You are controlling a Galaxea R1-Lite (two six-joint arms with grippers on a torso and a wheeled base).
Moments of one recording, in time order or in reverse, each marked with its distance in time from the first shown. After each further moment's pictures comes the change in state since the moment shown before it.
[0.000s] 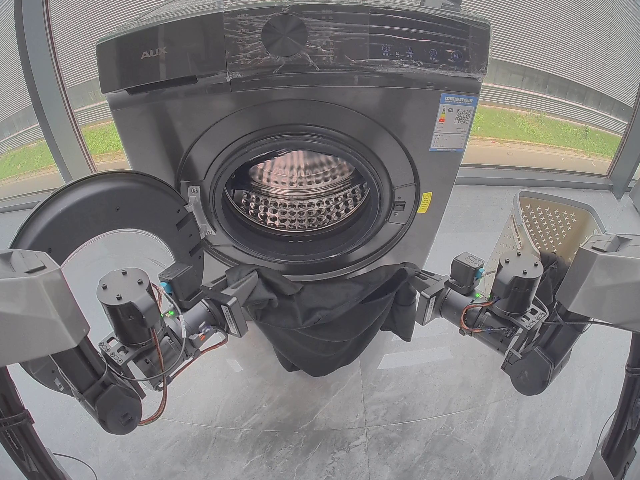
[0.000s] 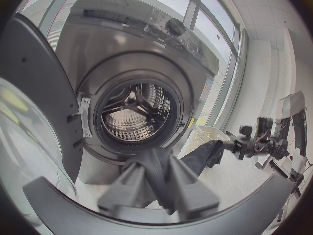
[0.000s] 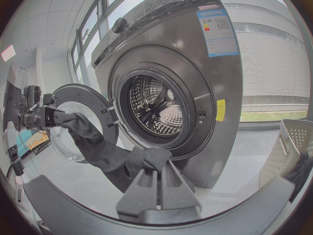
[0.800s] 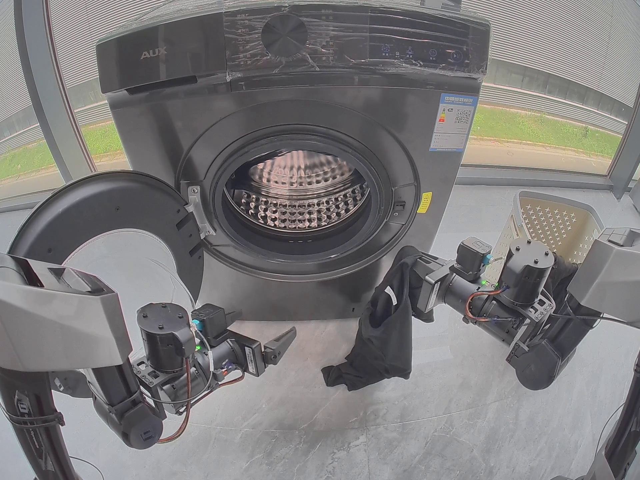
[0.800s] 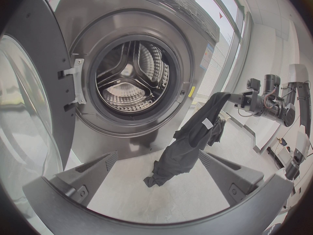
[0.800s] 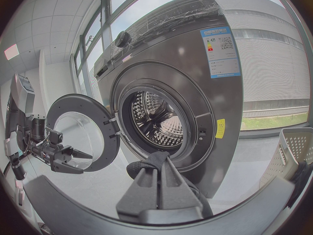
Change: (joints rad) left arm -0.042 0.162 0.040 -0.001 0.007 0.024; right arm 0.007 -0.057 -0.019 0.000 0.001 0.000
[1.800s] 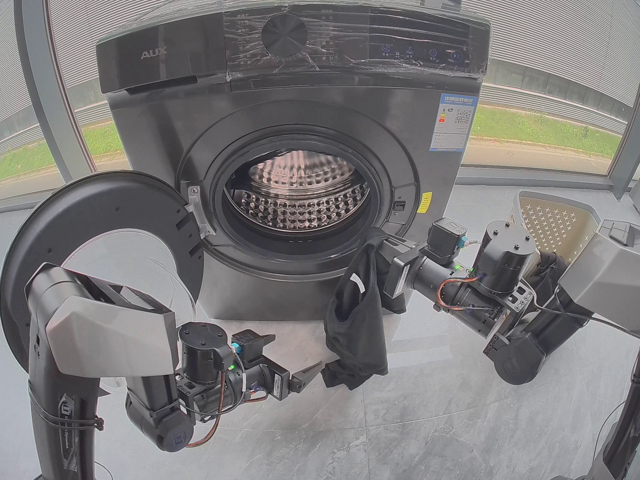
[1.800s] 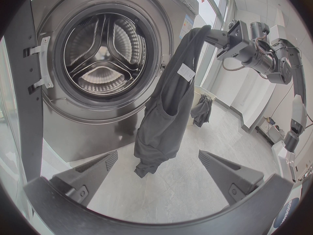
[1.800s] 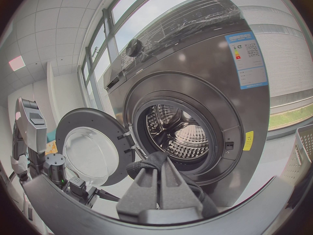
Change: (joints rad) left arm -0.036 0.199 -0.096 -0.002 -0.129 0.112; right arm 0.103 0.003 -0.157 0.073 -0.008 0.067
